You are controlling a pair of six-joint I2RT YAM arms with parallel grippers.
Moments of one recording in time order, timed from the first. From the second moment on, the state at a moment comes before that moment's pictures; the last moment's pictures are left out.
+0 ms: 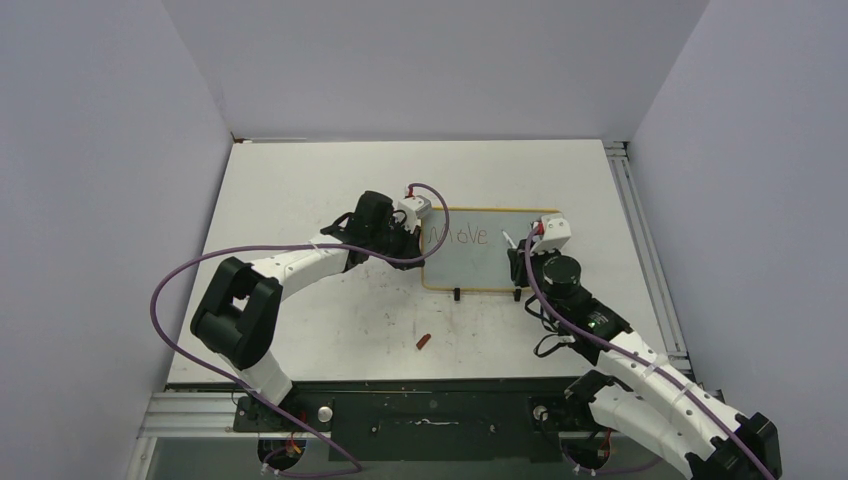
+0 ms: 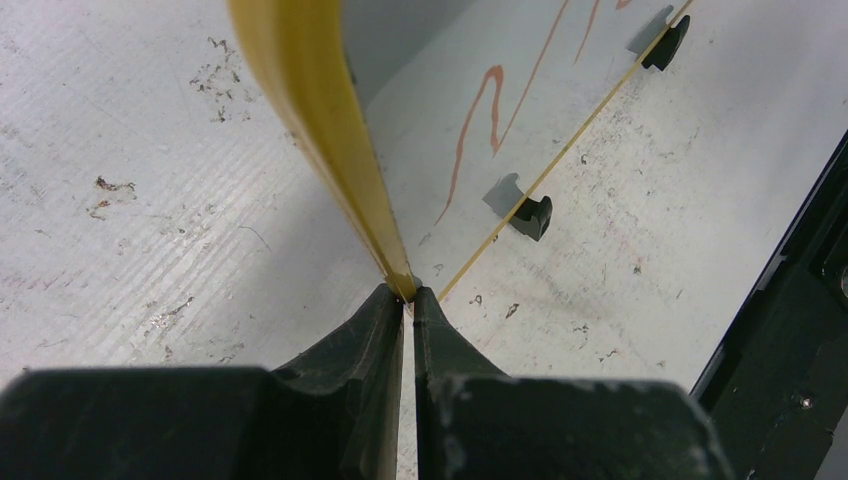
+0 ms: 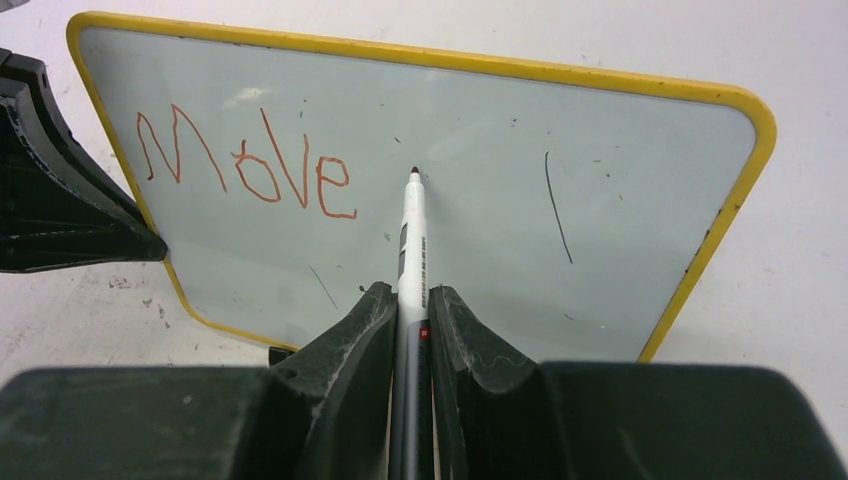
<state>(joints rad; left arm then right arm) -0.57 1.67 1.05 -0.14 0.44 -0.07 0.61 0.79 0.52 -0.03 0.32 0.20</state>
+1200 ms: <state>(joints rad) -0.57 1.67 1.05 -0.14 0.44 -0.07 0.59 0.76 0.49 -0.09 0.36 0.27</state>
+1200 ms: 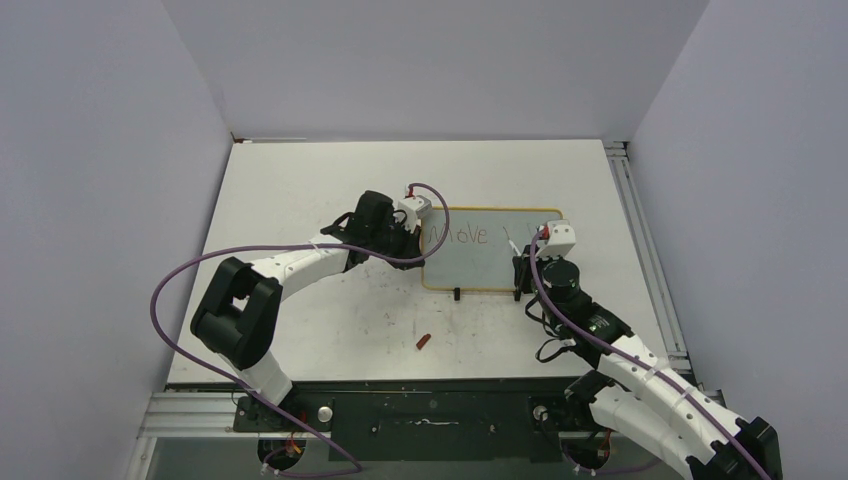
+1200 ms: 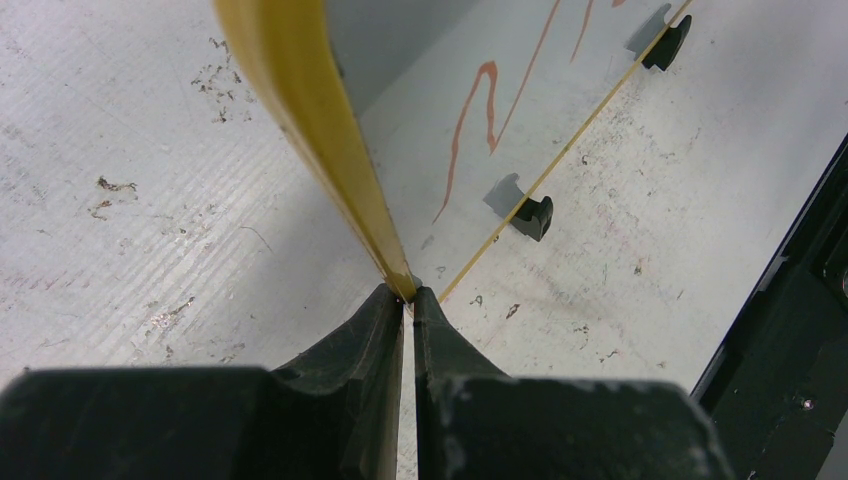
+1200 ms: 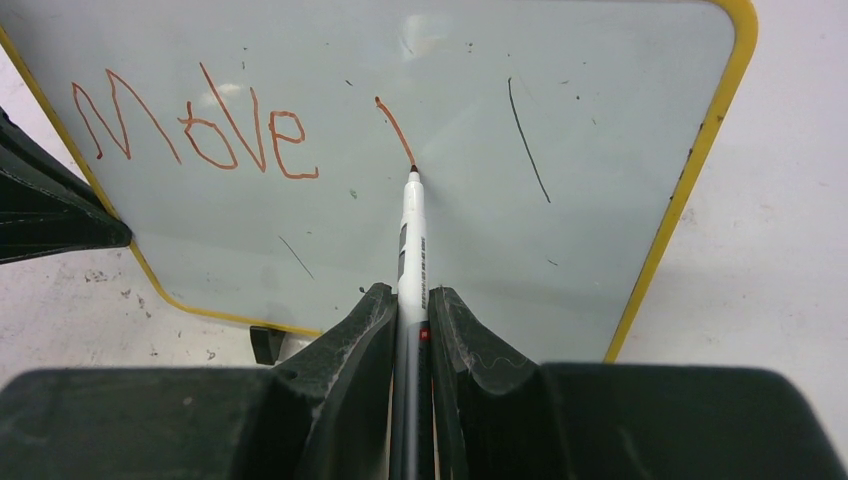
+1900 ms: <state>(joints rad) -0.57 1.67 1.05 -0.14 0.43 -0.07 0.59 0.79 0.51 -0.06 0.39 0.23</state>
